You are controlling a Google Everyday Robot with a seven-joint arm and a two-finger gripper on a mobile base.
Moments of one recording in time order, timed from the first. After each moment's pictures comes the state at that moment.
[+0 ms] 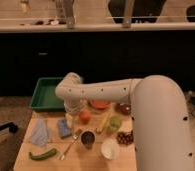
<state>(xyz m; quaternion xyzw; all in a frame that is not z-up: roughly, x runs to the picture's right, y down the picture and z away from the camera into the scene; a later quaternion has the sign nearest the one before) -0.108 0.157 0.814 -0.10 -0.33 -0.89 0.29</state>
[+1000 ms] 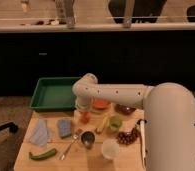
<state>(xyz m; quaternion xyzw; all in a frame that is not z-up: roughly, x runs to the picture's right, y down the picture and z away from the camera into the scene) -0.080 0.150 0.850 -0.05 -0.35 -0.87 0.33</state>
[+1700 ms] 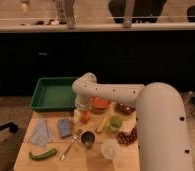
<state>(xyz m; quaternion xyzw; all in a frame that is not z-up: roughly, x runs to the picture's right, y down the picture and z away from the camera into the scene) -0.084 0.156 0.869 -0.06 -0.38 -0.87 0.32</state>
